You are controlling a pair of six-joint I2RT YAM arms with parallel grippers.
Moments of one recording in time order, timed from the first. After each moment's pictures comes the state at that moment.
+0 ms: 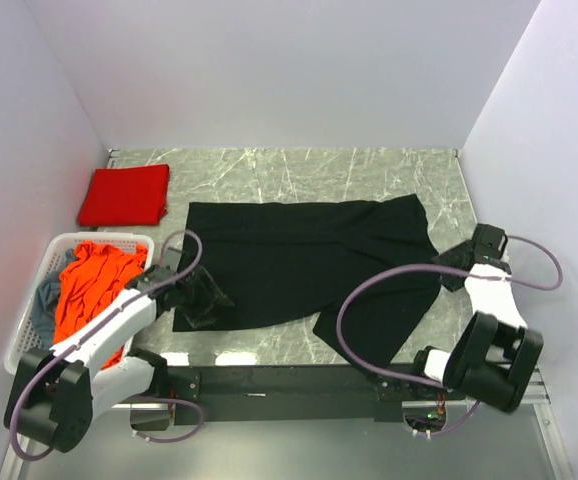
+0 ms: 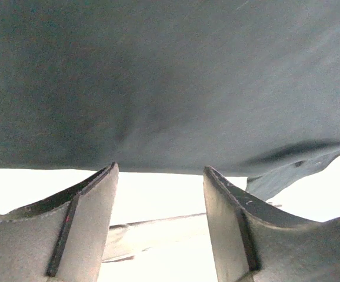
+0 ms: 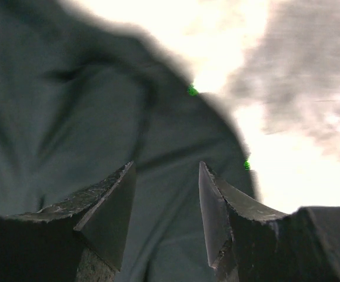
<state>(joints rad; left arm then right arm) -0.35 1.03 0.47 -0.54 0.24 -1.07 -0.45 1.24 0.67 -0.45 -0.08 0.70</state>
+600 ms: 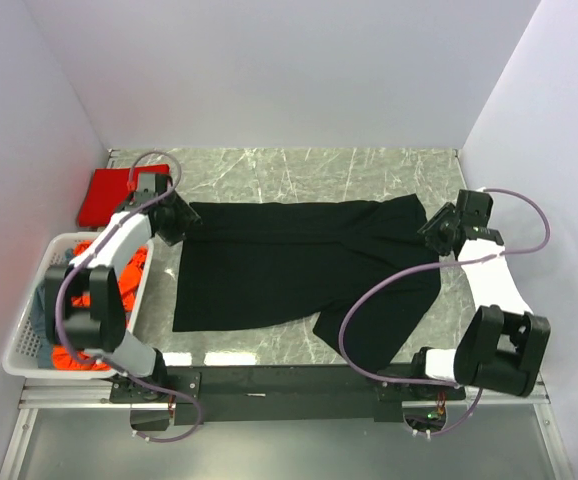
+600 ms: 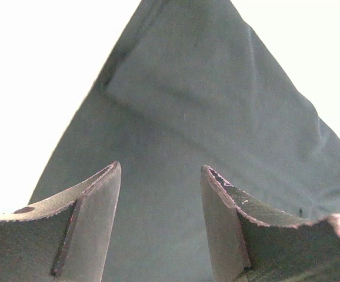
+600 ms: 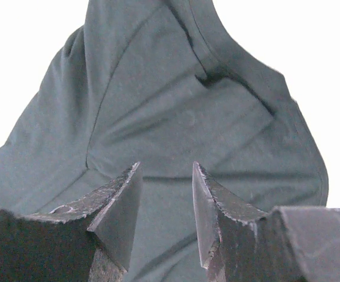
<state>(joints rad) -0.04 1.51 1.06 -0.48 0.05 -0.81 -0.23 1.27 0.89 -0.46 -0.09 0.60</state>
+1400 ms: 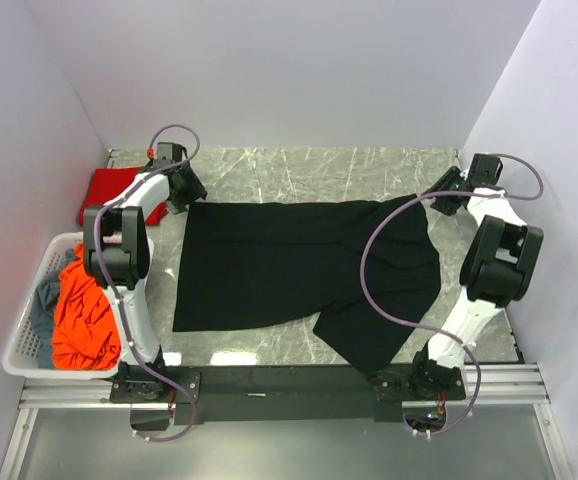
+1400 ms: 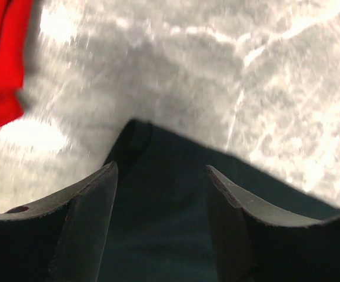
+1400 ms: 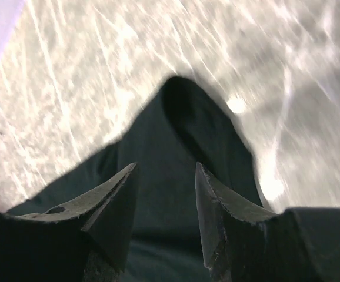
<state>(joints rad) -0.04 2.03 1.54 -0.46 -0.04 -0.63 -0.34 1.89 1.36 -0.30 -0.31 0.51</state>
